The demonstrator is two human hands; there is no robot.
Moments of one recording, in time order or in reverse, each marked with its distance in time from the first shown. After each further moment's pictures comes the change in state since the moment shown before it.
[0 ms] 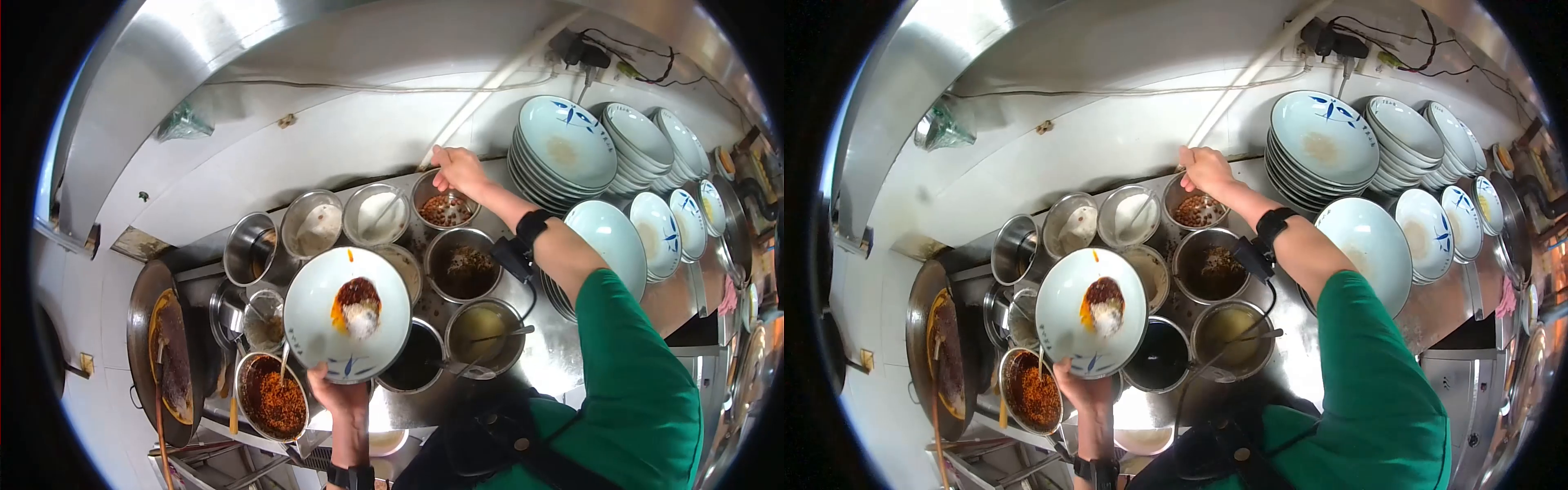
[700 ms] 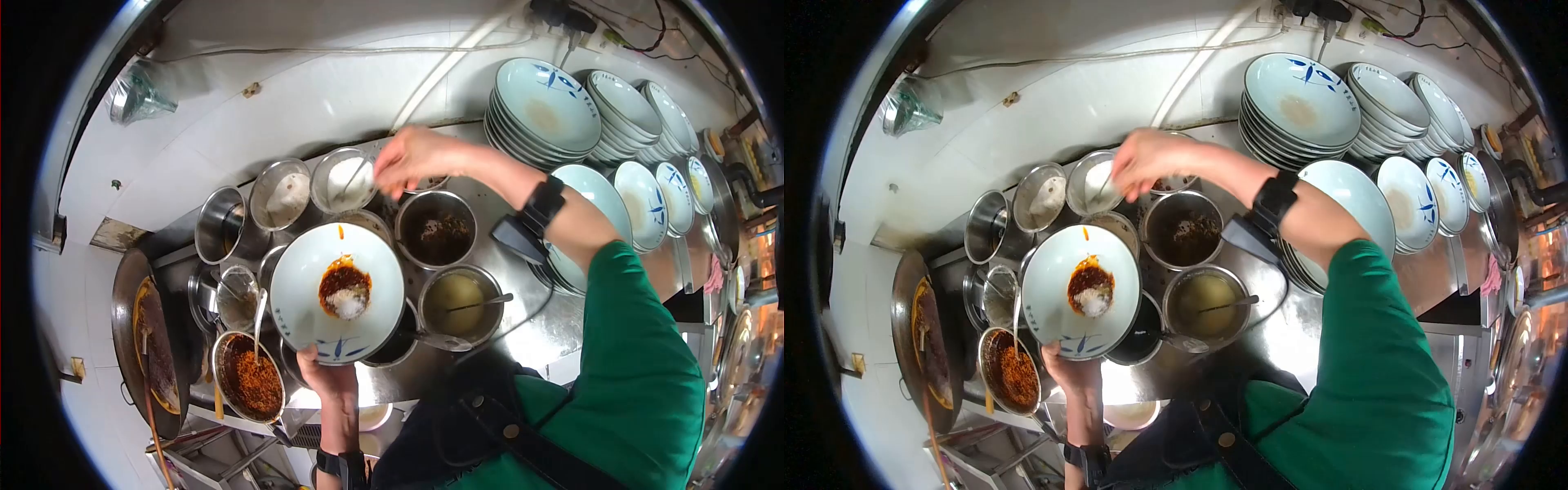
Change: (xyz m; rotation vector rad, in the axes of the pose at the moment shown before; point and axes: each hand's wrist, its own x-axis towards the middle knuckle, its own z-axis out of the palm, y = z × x) left_hand -0.009 -0.019 -0.015 -0.019 0.034 -0.057; right_hand -0.058 -0.058 -0.009 -0.038 -0.683 -0.113
